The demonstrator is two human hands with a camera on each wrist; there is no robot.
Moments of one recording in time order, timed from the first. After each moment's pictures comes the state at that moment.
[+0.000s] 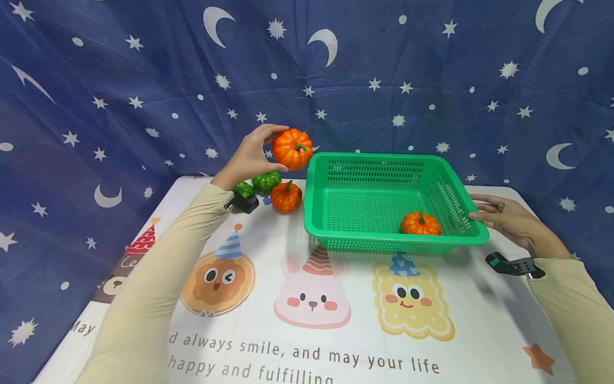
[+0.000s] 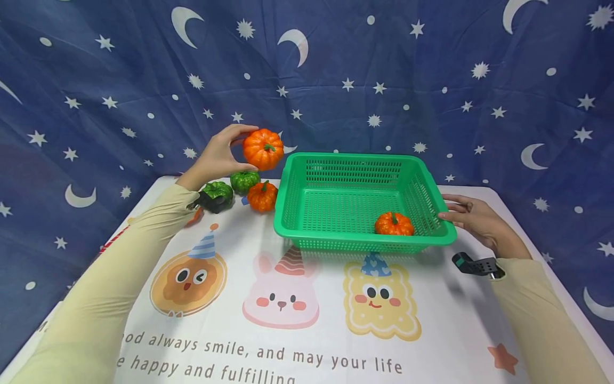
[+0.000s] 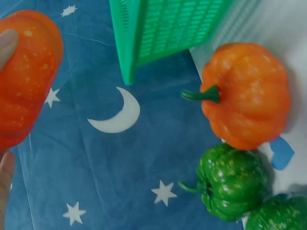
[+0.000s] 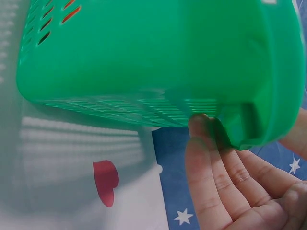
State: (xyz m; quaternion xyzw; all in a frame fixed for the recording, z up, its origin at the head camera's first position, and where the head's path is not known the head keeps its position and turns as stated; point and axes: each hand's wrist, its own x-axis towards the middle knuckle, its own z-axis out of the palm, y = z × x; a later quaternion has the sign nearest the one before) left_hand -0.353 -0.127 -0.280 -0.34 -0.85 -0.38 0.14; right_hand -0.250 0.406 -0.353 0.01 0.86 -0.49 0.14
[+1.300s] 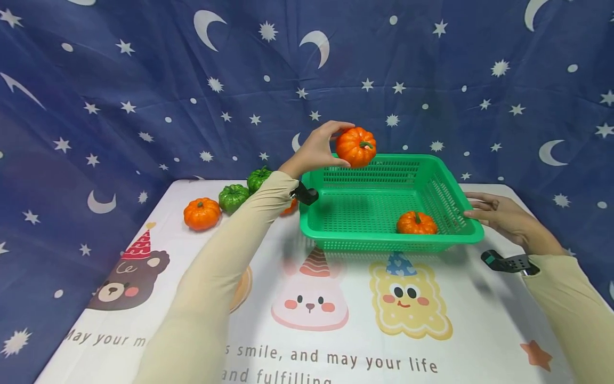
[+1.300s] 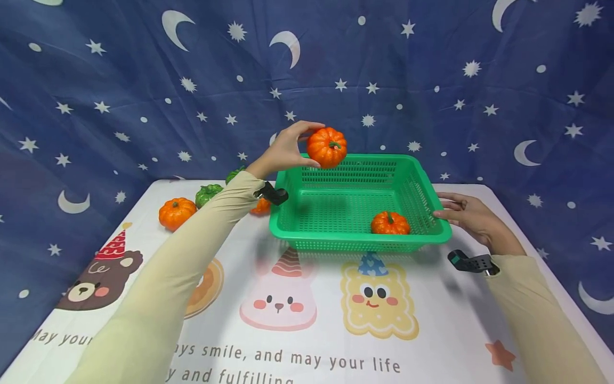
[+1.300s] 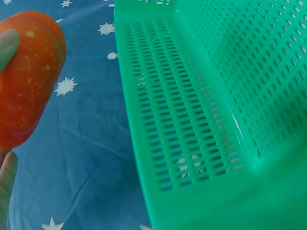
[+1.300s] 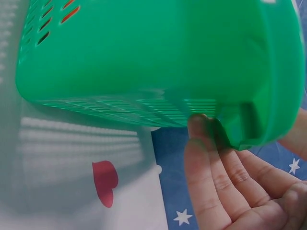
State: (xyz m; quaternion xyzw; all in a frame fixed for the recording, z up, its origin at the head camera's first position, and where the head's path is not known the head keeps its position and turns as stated) left_hand -0.380 0.004 -0.281 -0.41 -0.82 -0.40 0.08; right_hand -0.250 0.405 -0.350 0.02 0.87 -0.47 0.14
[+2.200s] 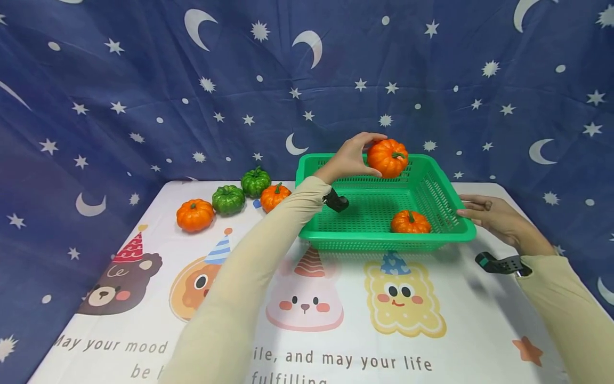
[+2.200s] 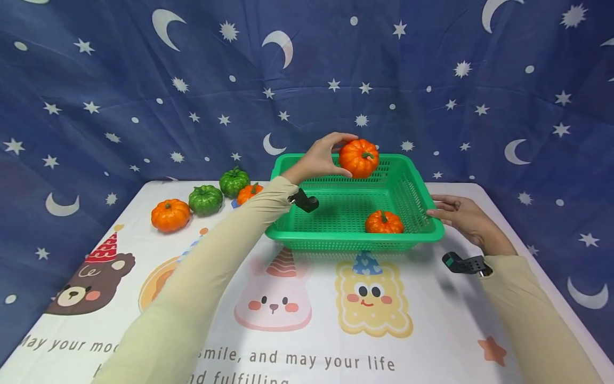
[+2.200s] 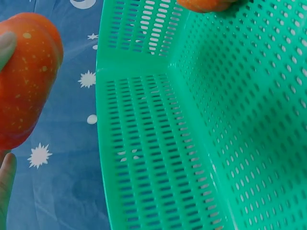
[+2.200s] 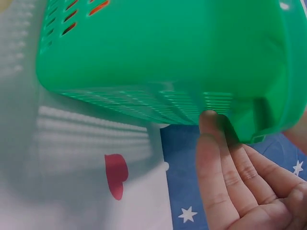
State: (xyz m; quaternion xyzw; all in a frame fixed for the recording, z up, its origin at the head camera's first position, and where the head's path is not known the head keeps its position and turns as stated) left_hand -0.382 0.081 -0.303 -0.43 -0.80 -0.41 0.03; right_hand -0.246 0.405 -0.354 0.03 0.87 -0.48 0.13
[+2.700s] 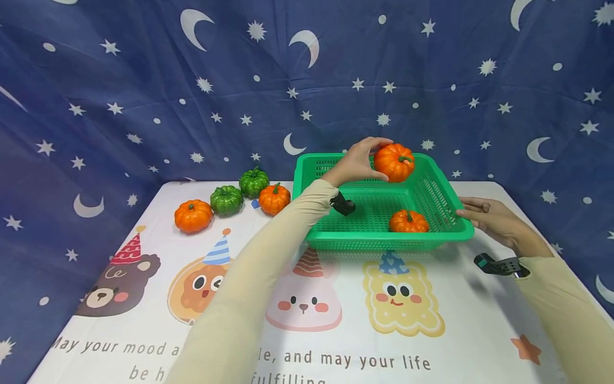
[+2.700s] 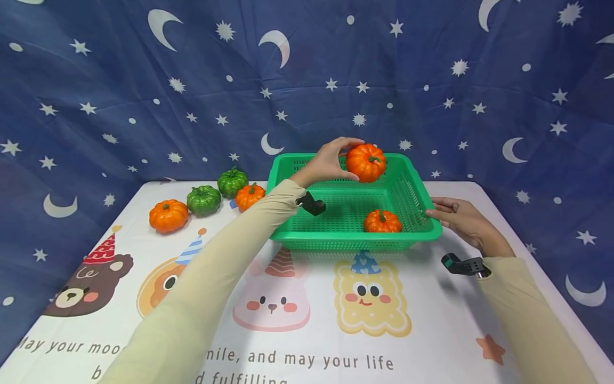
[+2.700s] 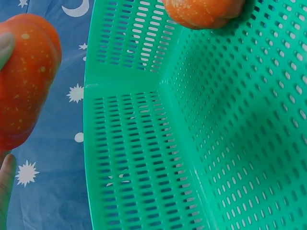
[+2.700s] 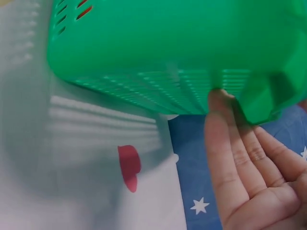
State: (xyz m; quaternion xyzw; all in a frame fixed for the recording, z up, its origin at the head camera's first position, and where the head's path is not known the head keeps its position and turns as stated) left_hand -0.379 0.100 -0.313 -0.42 -0.80 -0.43 -0.01; right_hand -0.244 0.408 -0.362 0.02 0.84 -0.53 0.12
